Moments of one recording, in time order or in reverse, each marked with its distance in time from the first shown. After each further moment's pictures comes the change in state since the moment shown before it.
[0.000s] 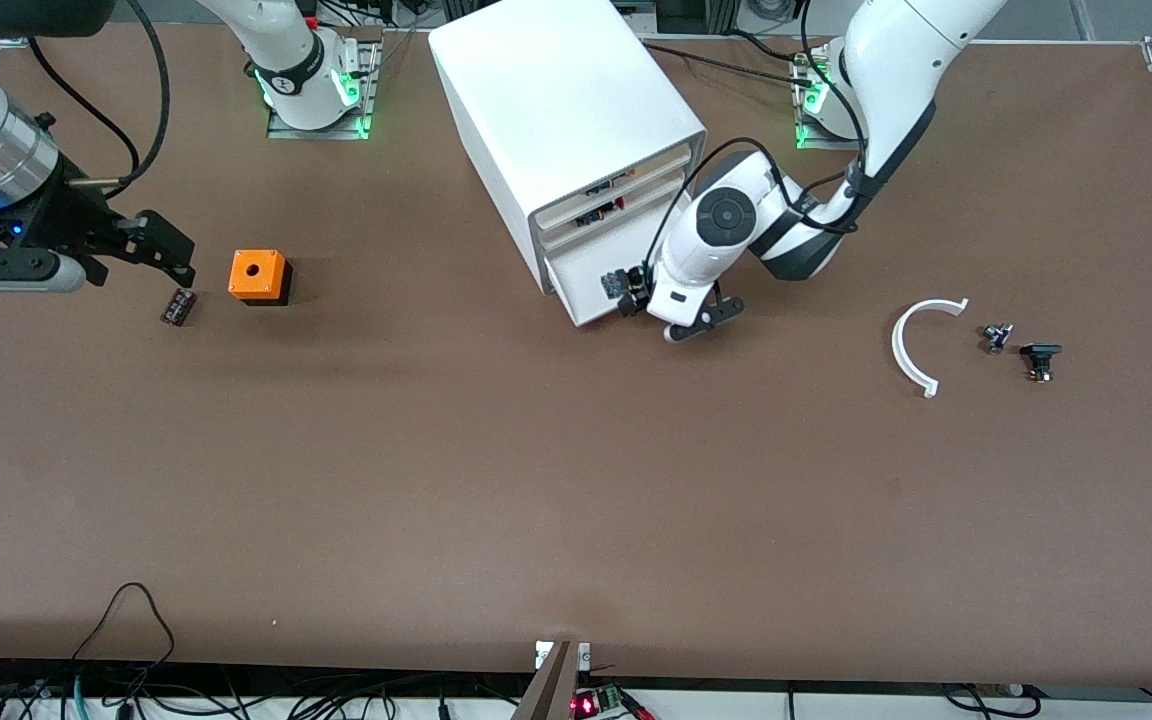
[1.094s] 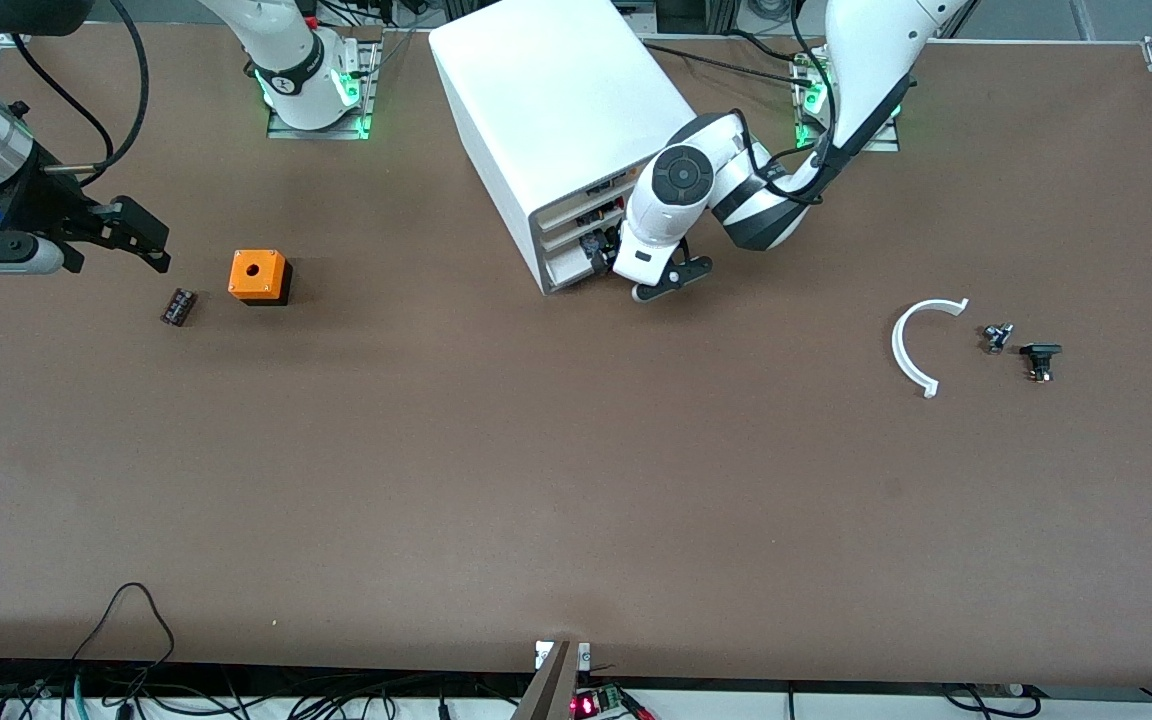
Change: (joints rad) left arm -0.001 -0.022 -0.108 -0.009 0.000 -0.084 -0.098; right arm -0.062 -0.066 -0.001 -0.117 -0.003 0.044 -0.093
